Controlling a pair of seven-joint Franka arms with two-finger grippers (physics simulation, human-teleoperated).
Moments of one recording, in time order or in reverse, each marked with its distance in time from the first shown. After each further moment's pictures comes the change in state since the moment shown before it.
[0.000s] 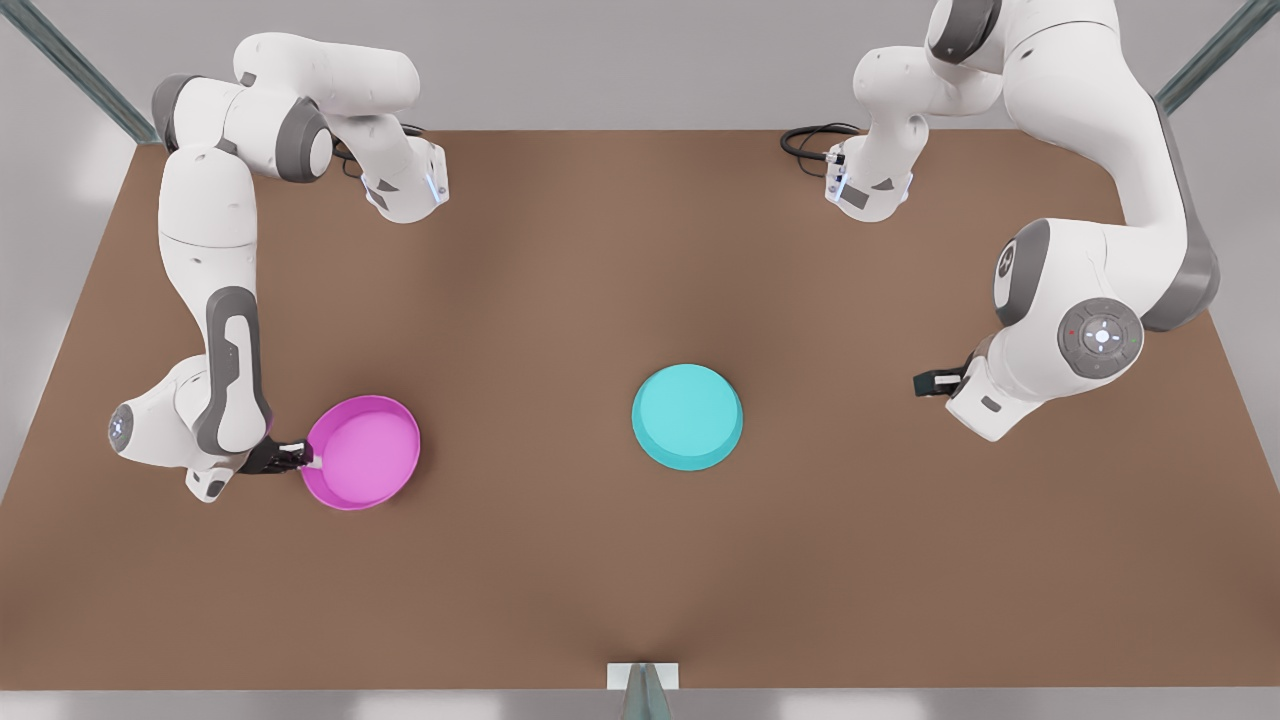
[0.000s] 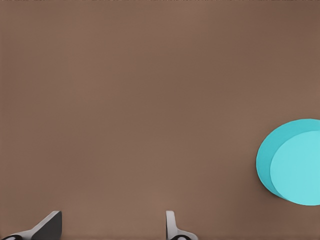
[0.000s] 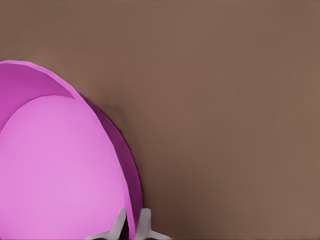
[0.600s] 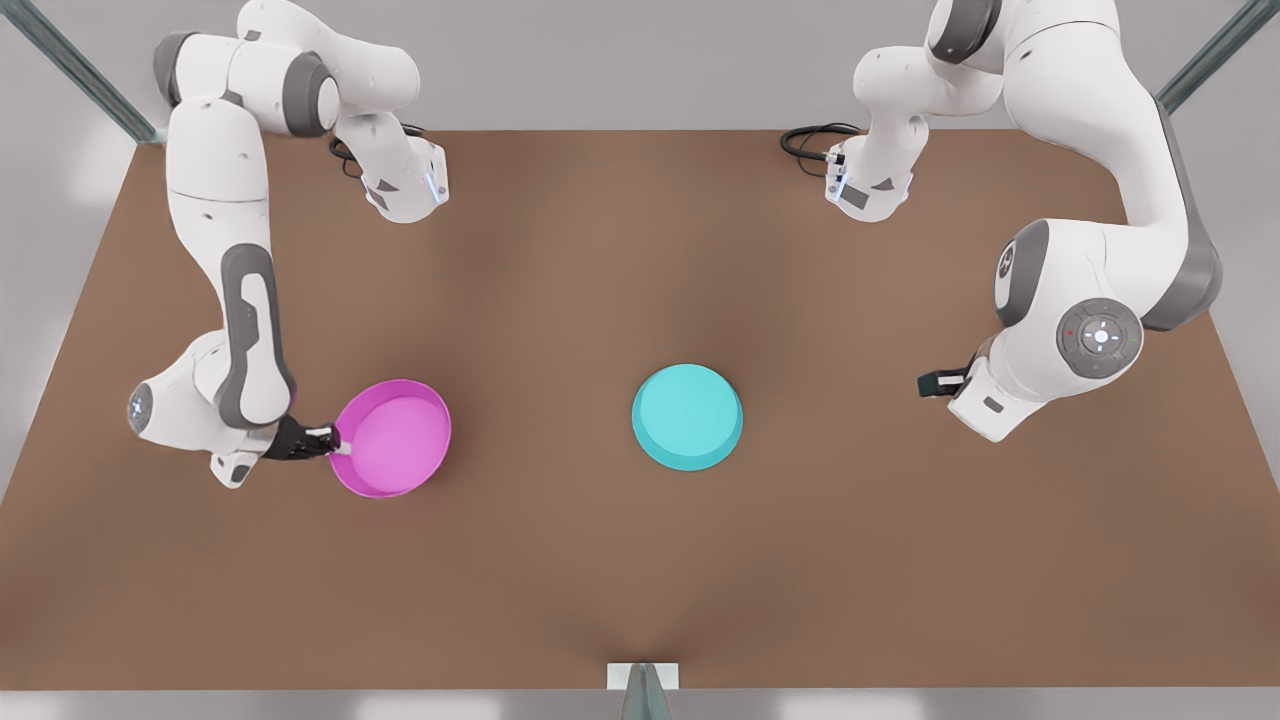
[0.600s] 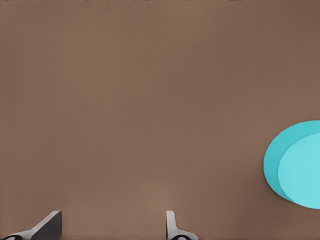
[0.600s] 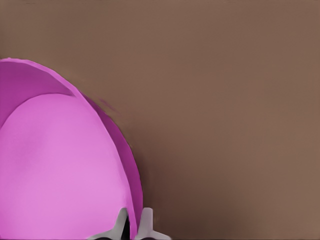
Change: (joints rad) left arm 0.000 -0.002 0.002 0.001 0.025 -0.003 0.003; right arm 0.122 -0.180 0.011 -0.139 0.008 -0.004 0.131
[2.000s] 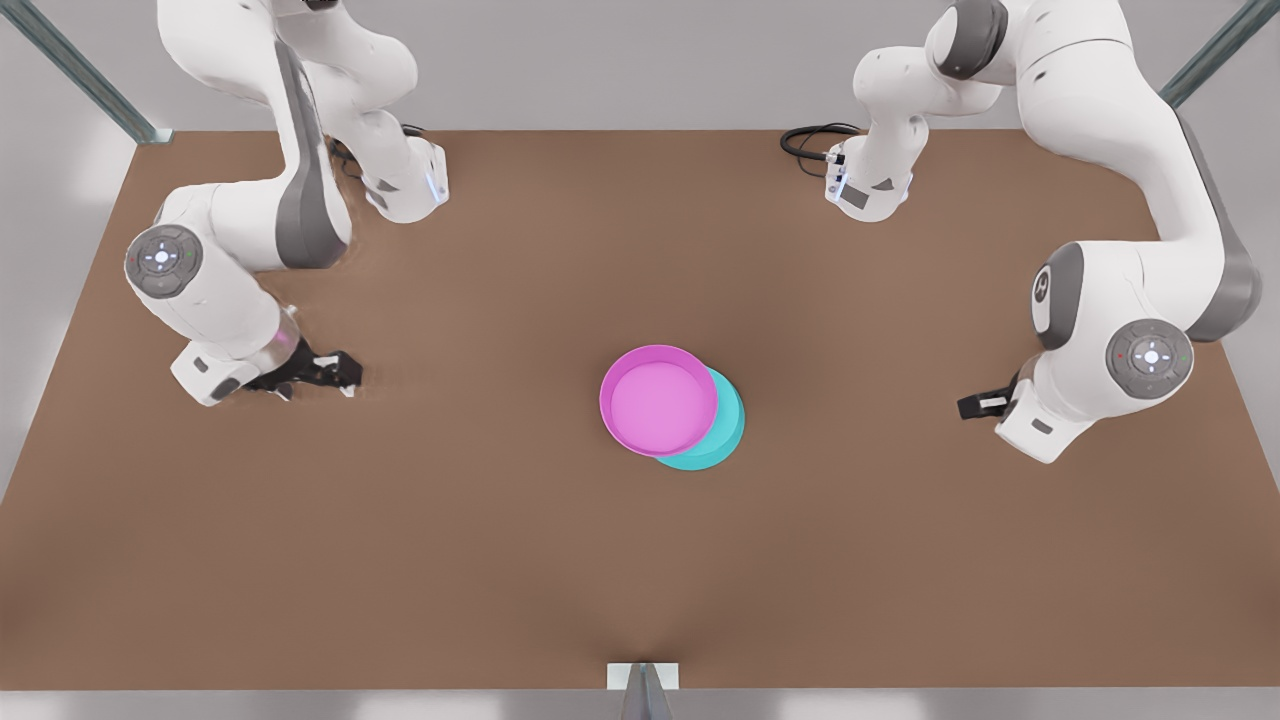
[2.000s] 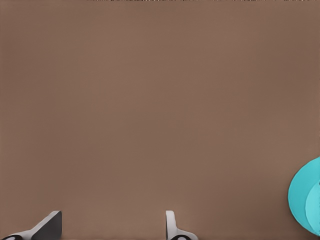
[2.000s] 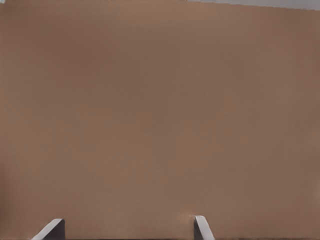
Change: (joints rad) left arm 0.011 0.039 0.081 0.026 0.015 0.046 0.017; right arm 0.164 -0.420 0.048 0.221 -0.693 -0.351 0.822
